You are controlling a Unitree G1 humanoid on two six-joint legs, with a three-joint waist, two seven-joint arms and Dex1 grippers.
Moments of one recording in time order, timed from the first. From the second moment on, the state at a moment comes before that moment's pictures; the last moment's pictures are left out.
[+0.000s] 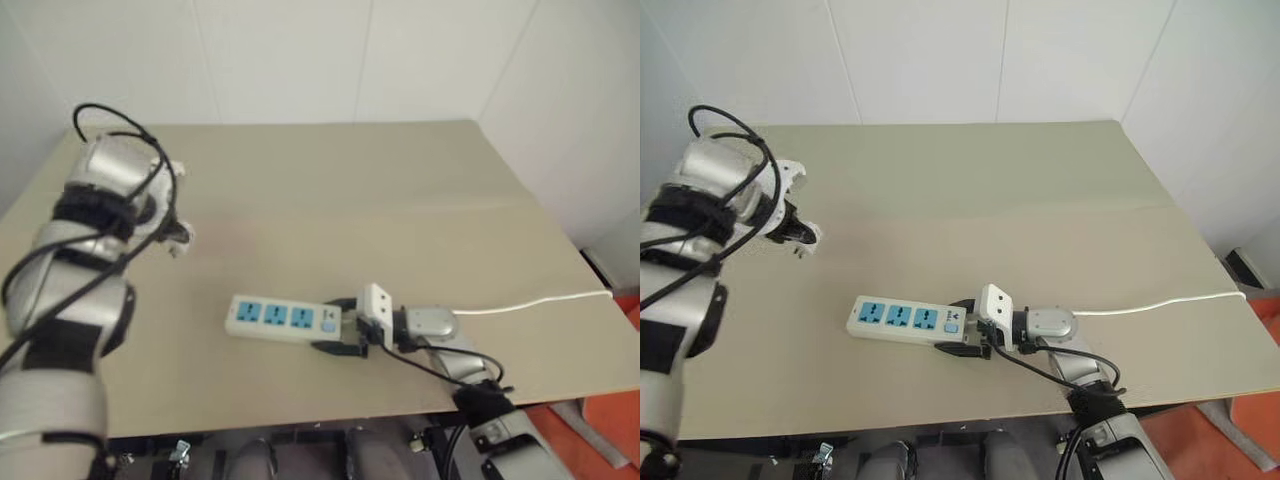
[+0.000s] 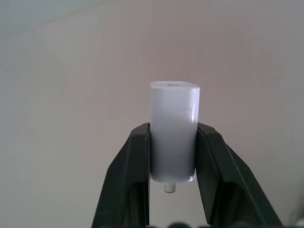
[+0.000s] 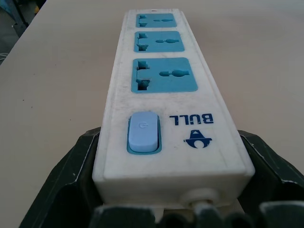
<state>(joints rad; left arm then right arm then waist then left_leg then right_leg) -1.34 0.84 -0.63 0.74 -0.07 1.30 -0.99 -0.42 -0.31 0.26 0.27 0.14 -0.10 1.15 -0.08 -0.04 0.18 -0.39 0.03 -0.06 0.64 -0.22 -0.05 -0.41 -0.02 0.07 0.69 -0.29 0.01</state>
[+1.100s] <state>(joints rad) -0.99 1.09 -0.79 0.07 -0.04 1.31 -1.26 -0.40 -0.32 0.26 0.25 0.14 -0.07 1.13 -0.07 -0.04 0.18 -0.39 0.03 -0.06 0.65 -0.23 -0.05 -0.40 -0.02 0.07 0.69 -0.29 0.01</state>
